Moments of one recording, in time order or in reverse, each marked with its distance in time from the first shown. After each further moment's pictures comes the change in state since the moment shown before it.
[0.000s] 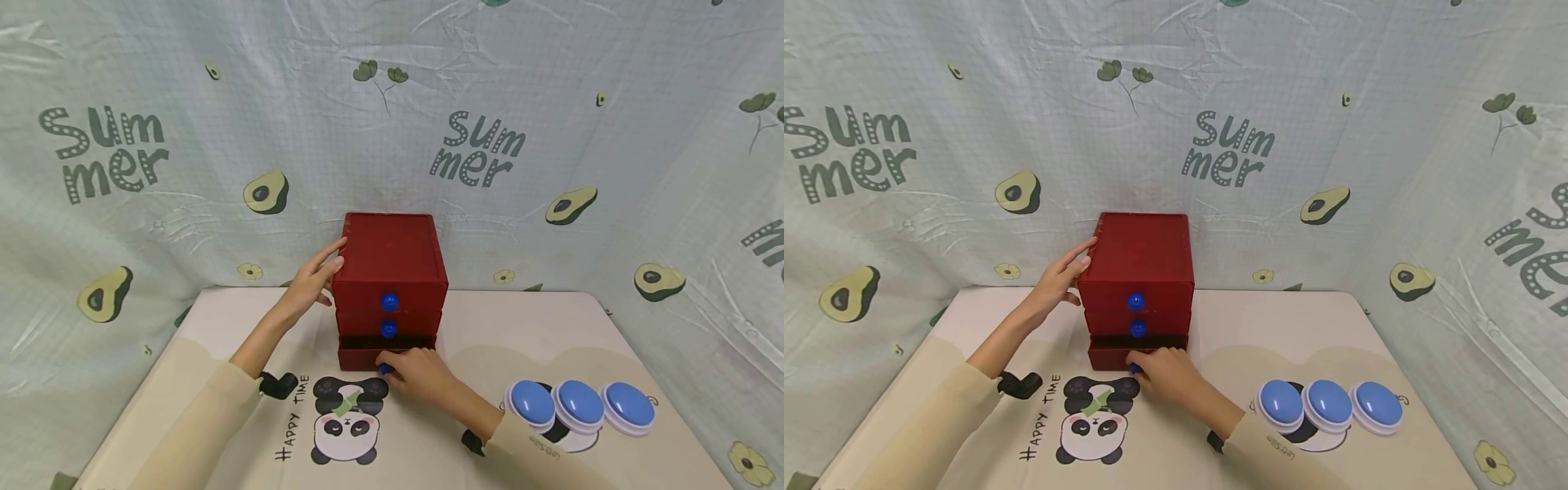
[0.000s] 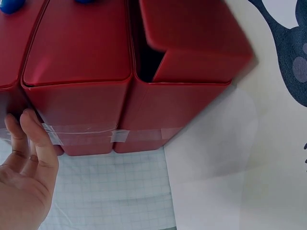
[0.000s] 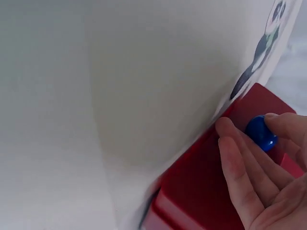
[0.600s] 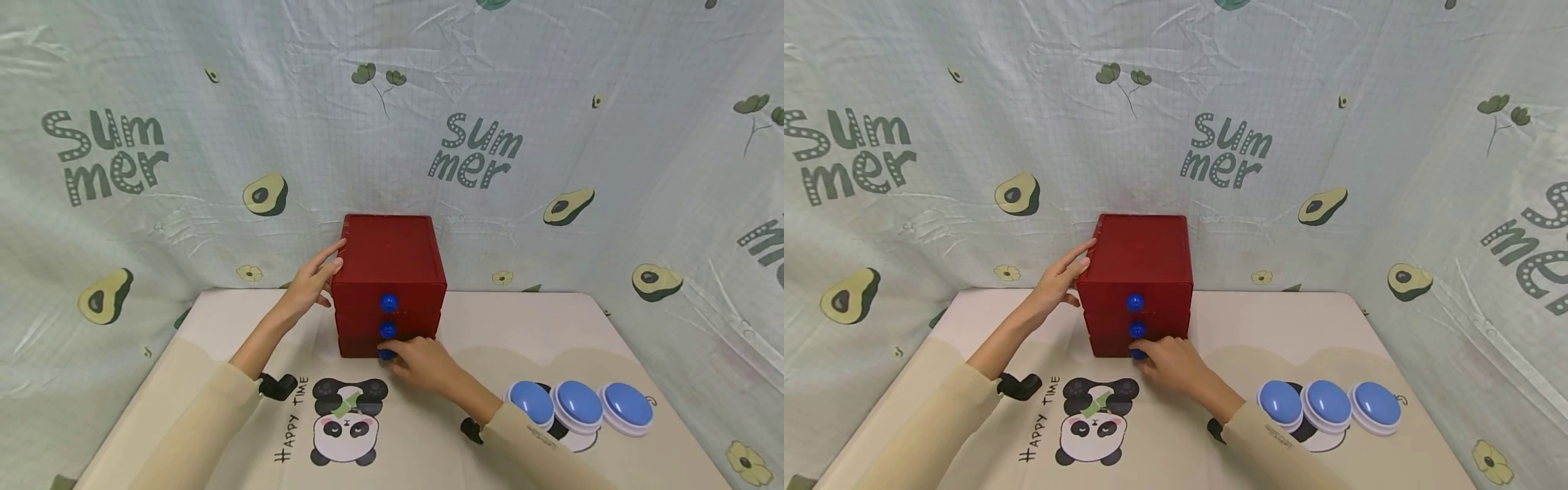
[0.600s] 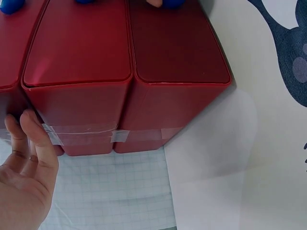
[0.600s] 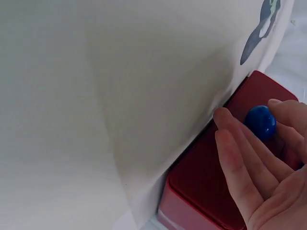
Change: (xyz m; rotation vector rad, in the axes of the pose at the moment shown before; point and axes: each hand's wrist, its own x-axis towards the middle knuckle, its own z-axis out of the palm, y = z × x) left_hand -0.002 0.003 0.002 0.015 0.008 0.008; right_hand 0.012 0.017 -0.003 0.064 -0.056 0.077
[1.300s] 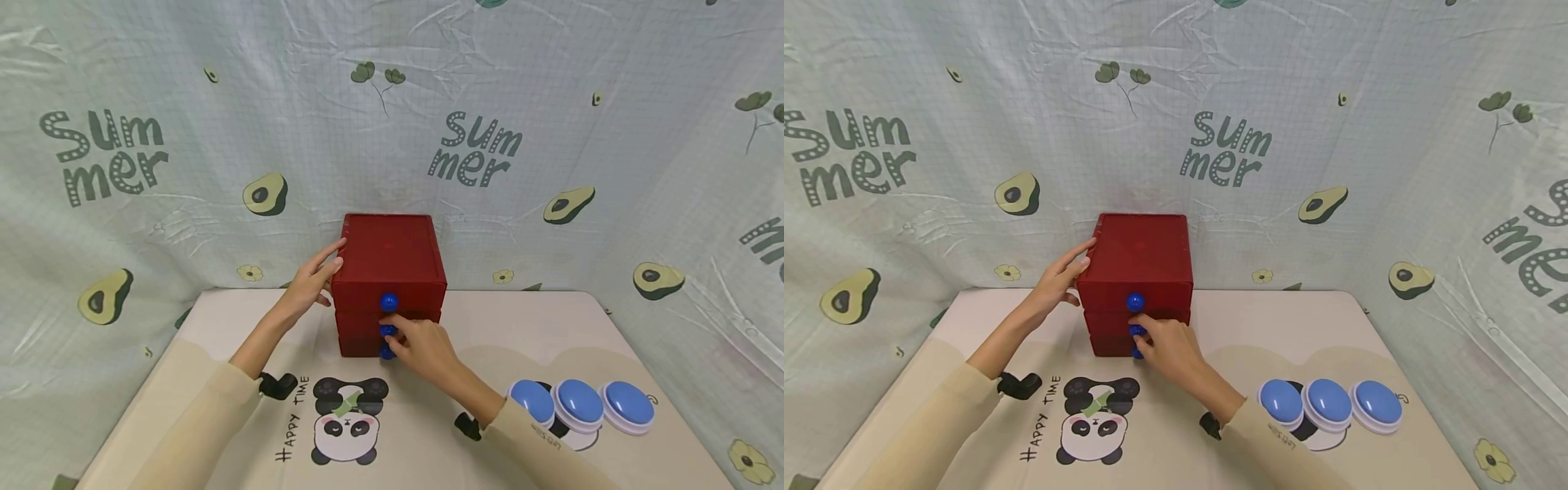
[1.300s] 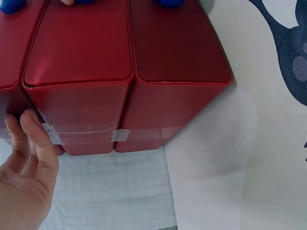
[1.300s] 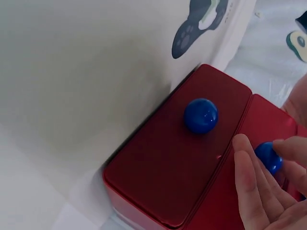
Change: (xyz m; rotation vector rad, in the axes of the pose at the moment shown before) left_hand 0.001 0.000 0.000 -0.014 -0.010 -0.004; right_hand 0.000 -0.022 -0.030 0.109 0.360 0.045
